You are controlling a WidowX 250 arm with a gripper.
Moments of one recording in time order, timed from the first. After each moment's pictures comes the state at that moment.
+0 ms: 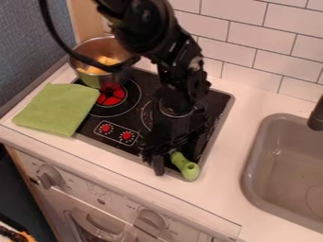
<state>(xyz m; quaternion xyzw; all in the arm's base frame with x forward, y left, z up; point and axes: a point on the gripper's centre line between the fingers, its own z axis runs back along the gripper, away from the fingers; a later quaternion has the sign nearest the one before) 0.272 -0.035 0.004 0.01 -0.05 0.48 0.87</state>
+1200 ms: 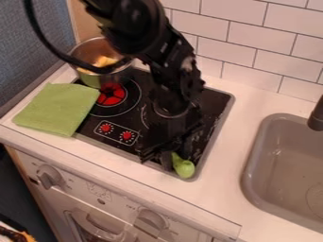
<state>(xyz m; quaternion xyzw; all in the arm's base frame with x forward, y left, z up) 0.270 -0.029 0.013 -0.02 -0.07 0.52 0.85</state>
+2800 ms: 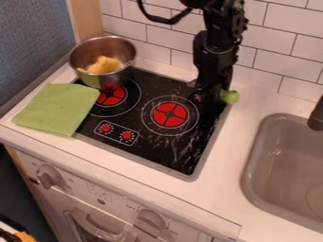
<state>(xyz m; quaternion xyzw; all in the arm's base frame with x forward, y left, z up) 0.416 -0.041 0.021 -0.07 -0.12 0.61 0.78</state>
